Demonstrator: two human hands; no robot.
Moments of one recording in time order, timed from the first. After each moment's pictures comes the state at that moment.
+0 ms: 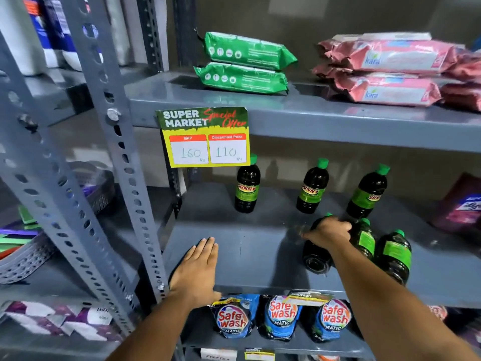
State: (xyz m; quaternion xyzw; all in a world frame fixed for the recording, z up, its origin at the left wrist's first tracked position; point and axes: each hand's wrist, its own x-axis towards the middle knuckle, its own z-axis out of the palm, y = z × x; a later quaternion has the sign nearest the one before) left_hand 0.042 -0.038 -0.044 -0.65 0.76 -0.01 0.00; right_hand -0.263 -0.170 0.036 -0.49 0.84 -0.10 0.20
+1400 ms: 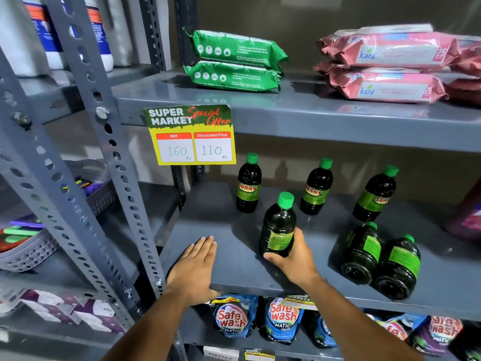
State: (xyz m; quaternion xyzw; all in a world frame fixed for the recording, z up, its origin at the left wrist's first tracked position) left_hand 0.036 -0.034 -0.033 -0.66 0.75 -0.01 0.01; right_hand -0.217 -0.106 -0.012 -0.66 0.57 -0.35 0.35
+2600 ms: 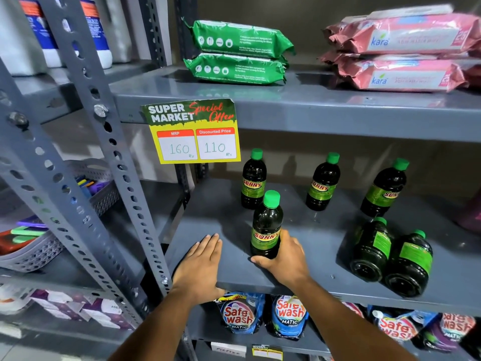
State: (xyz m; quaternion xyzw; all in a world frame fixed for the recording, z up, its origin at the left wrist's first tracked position) left_hand 0.036 -0.036 -0.037 -0.66 0.75 -0.02 0.00; right_hand -0.185 -0.101 -0.018 -0.71 0.60 -0.27 0.25
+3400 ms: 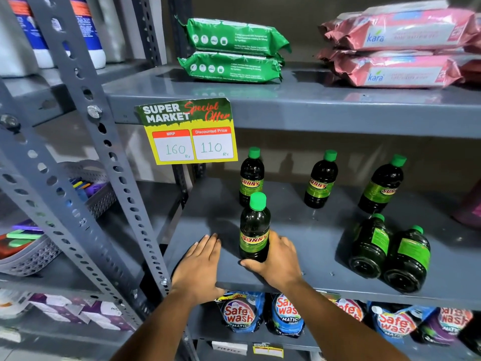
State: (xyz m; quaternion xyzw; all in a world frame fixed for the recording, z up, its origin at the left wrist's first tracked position) left_hand 0.037 -0.037 -0.039 -0.66 0.75 -0.03 -0.01; right_hand -0.170 -0.089 -0.017 -0.74 0.59 -0.25 0.21
